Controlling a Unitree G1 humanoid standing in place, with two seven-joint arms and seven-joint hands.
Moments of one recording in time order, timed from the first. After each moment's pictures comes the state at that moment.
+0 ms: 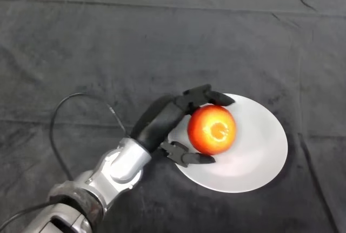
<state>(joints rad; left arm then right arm) -0.71 0.13 -0.65 1.14 0.20 -0.89 0.22 -0.75 -0.45 -0.92 1.22 0.88 0.15 0.35</state>
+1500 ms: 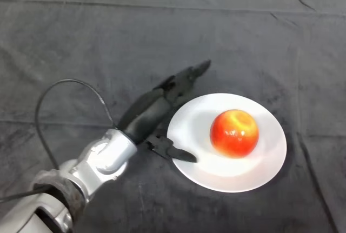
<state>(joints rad) -0.74 0.31 -0.63 1.13 0.08 -0.91 0.22 -0.75 -0.45 -0.92 1.22 0.88 0.15 0.35</state>
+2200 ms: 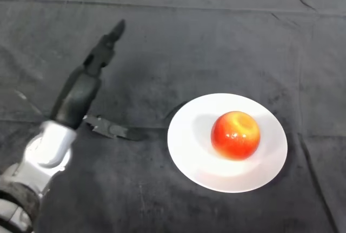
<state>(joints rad) -0.62 0.41 -0.40 1.16 -0.04 -0.99 0.20 -0.75 -0.45 -0.92 1.22 0.88 0.15 0.35</state>
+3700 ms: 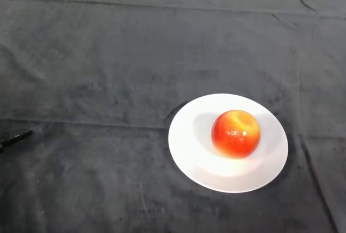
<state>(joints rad) -0.45 0.51 0.13 1.18 -0.41 -0.87 0.05 -0.75 -0.45 -0.92 1.22 0.88 0.15 0.35</state>
